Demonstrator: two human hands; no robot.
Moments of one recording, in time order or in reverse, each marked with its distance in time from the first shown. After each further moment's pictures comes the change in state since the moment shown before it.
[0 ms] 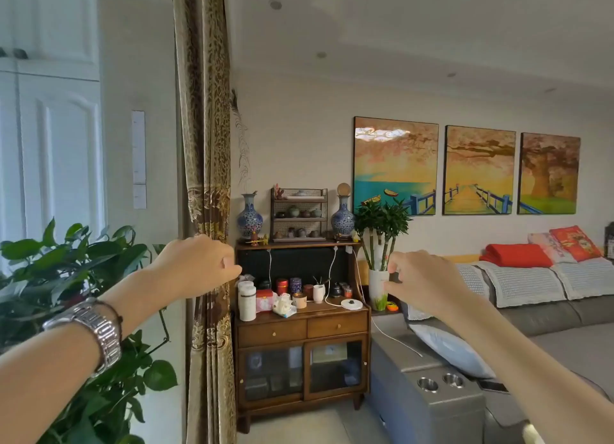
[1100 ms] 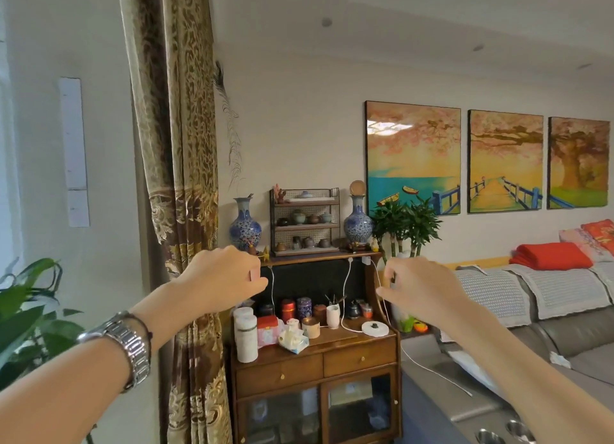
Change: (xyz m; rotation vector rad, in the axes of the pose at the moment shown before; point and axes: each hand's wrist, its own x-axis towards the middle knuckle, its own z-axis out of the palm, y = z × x) left_hand 0.282 -0.098 0.156 -0.019 -0.020 0.076; right_hand 0.271 -0.026 0.208 0.032 0.058 0.032
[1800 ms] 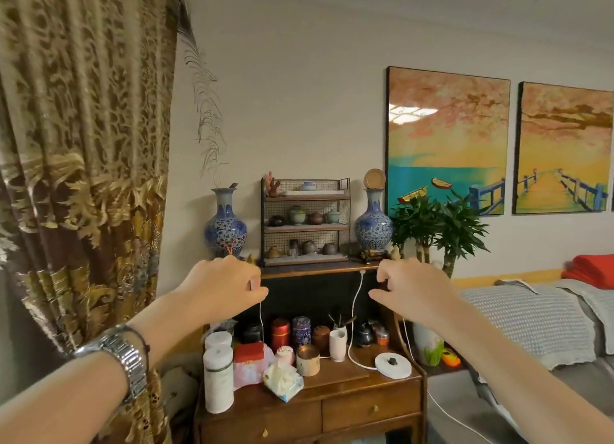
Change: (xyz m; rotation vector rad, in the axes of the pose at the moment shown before) left_hand 0.293 -0.029 0.177 -0.056 -0.034 -0.041; right_hand 0.254 0.096 0.216 0.054 -0.053 -0.066
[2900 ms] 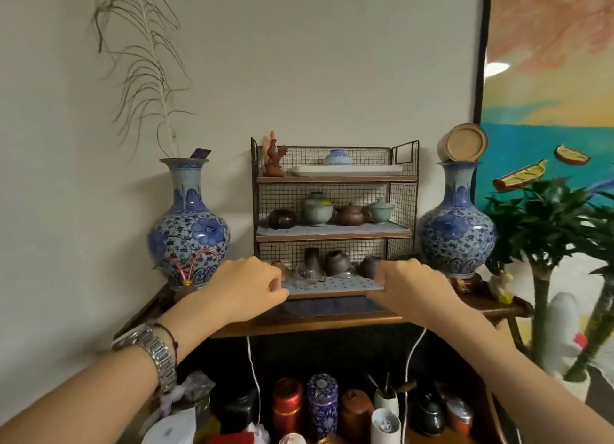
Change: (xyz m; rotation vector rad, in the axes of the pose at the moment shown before) left_hand 0.428 -0.129 0.239 0.012 -0.073 -0.017; right_hand 0.393 0.087 0.333 0.069 -0.067 -0.104
